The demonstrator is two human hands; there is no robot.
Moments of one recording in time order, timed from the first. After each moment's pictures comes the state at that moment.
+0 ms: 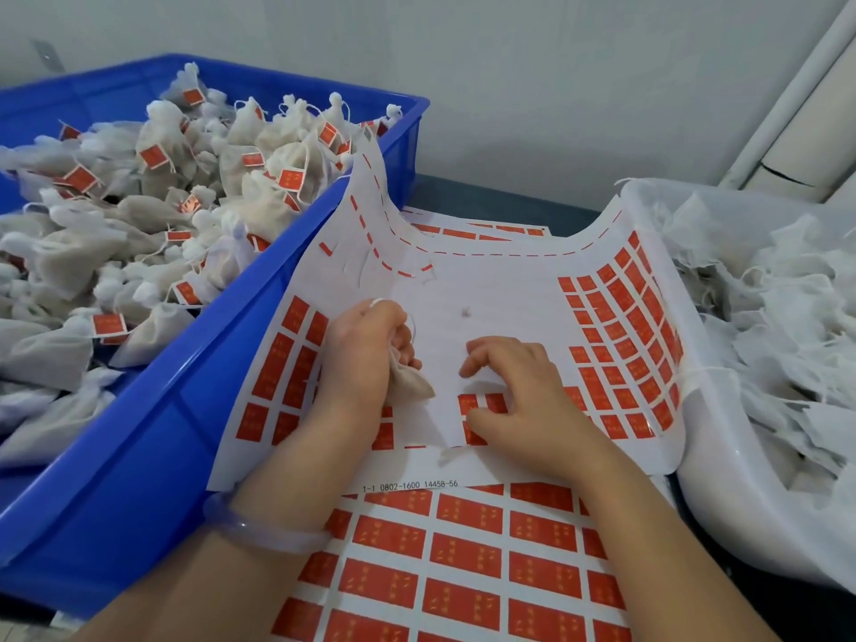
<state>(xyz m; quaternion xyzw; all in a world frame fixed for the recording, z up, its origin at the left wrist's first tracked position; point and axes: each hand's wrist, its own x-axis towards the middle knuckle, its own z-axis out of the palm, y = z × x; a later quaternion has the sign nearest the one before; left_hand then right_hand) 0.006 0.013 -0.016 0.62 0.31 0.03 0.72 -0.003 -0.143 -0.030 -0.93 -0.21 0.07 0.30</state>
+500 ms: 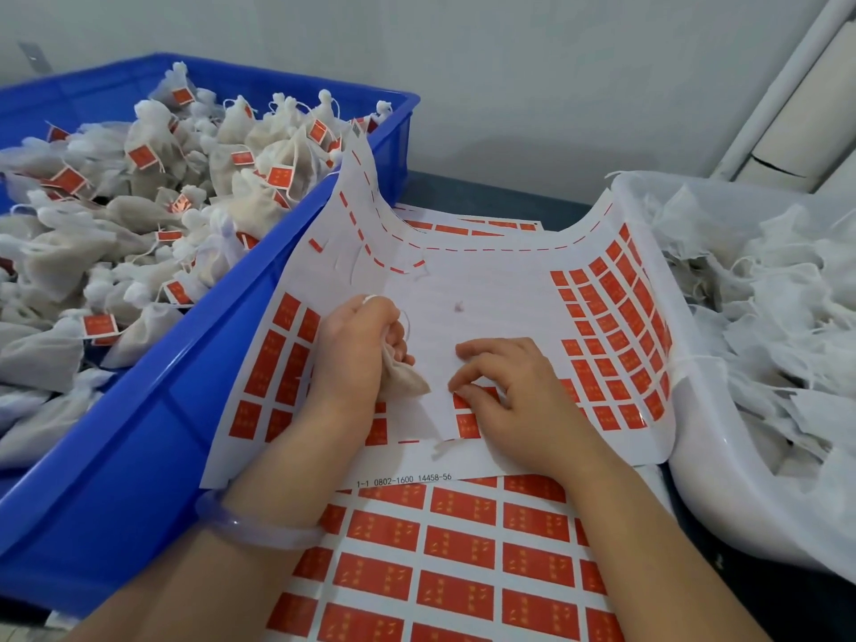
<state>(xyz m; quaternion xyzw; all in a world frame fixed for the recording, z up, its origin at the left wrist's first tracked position) 0.010 0.017 -0.032 0.62 0.28 0.06 0.73 -0.005 -0.146 -0.036 -0.94 -0.22 0.02 0.27</state>
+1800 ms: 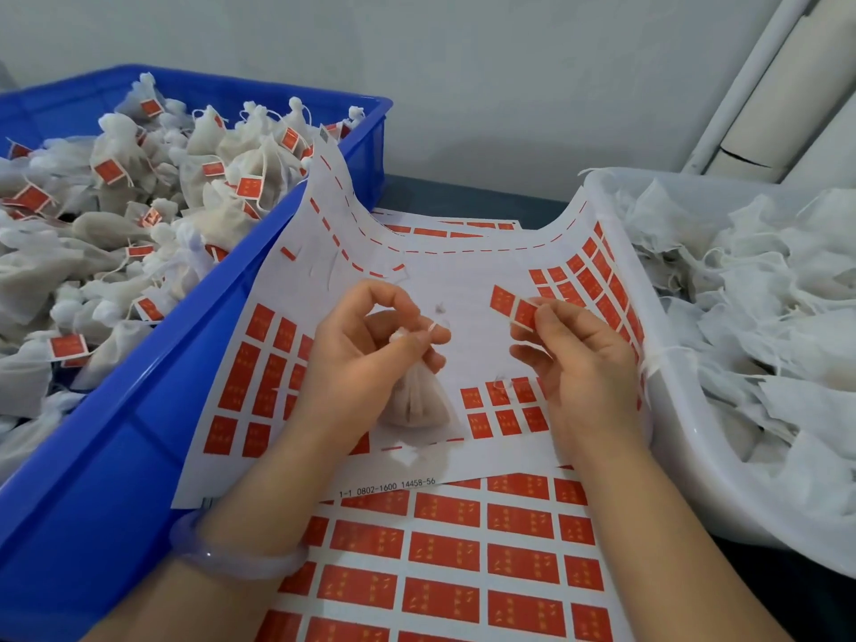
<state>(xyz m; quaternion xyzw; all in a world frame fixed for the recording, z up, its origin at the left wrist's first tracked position) -0.026 0.005 -0.007 0.71 -0.04 0.10 0.70 -0.004 -0.166 -0.021 -0.67 0.01 -0.13 0.73</state>
